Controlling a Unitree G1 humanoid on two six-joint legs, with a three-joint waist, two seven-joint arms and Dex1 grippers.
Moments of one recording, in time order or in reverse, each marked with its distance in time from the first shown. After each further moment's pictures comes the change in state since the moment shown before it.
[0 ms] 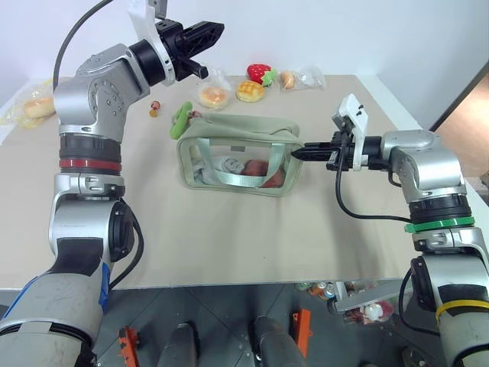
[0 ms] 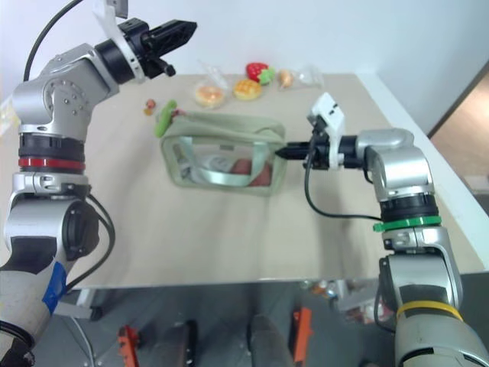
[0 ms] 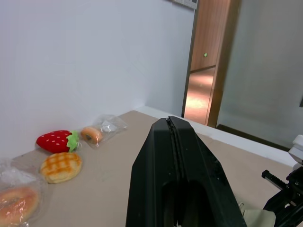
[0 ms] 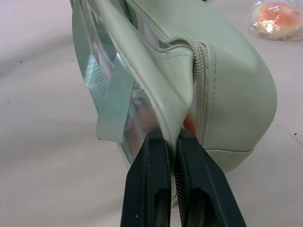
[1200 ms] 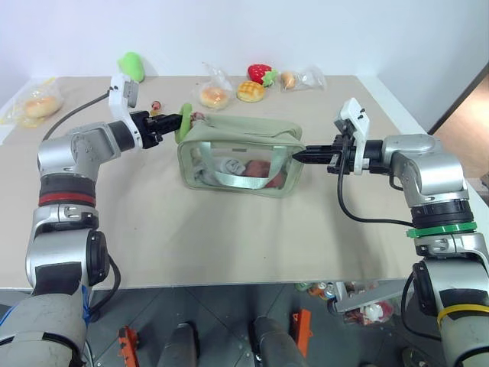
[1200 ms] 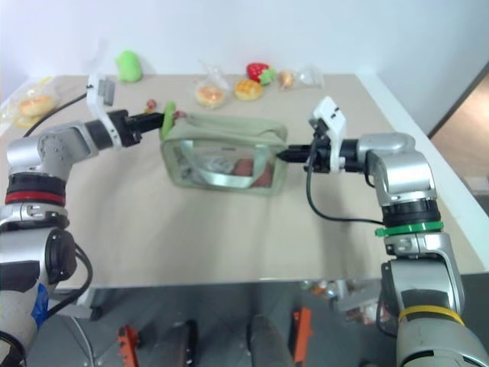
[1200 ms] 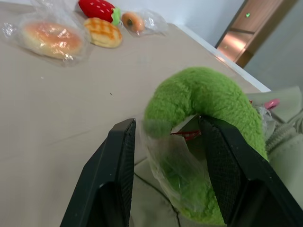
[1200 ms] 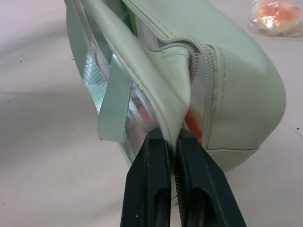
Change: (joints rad) left arm 0.235 0.123 0.038 0.146 0.024 0.157 -0.096; right arm 0.032 -0.009 -0.011 -0.049 0.010 0.033 -0.017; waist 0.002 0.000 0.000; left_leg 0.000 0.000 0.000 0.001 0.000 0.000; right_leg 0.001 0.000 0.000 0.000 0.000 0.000
